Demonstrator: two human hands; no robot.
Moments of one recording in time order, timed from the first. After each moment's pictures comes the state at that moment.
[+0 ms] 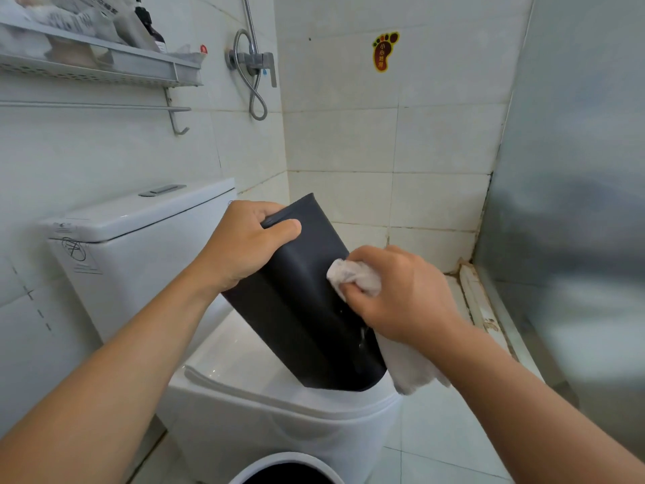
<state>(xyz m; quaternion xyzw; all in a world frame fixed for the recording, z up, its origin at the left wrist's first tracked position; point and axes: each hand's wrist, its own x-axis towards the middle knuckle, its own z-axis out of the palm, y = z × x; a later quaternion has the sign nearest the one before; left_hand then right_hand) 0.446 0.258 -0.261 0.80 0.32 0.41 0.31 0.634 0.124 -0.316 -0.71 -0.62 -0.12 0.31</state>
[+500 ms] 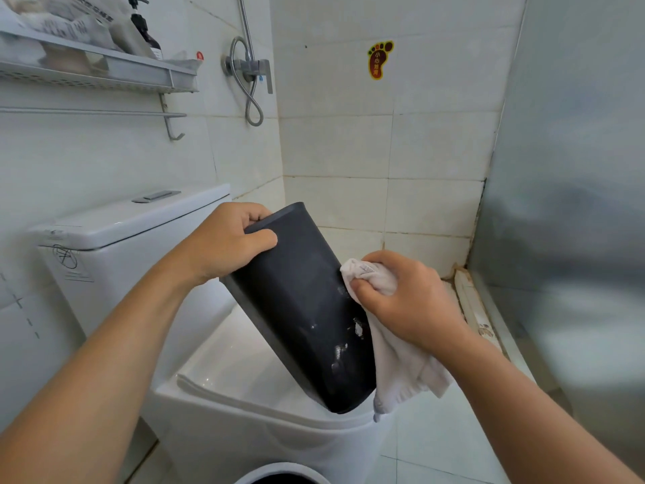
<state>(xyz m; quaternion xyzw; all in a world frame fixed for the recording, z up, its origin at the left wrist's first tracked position) 0.428 0.271 -0.246 0.83 0.35 0.33 0.29 0.656 0.125 -0.320 -0.73 -0.55 0.01 0.42</state>
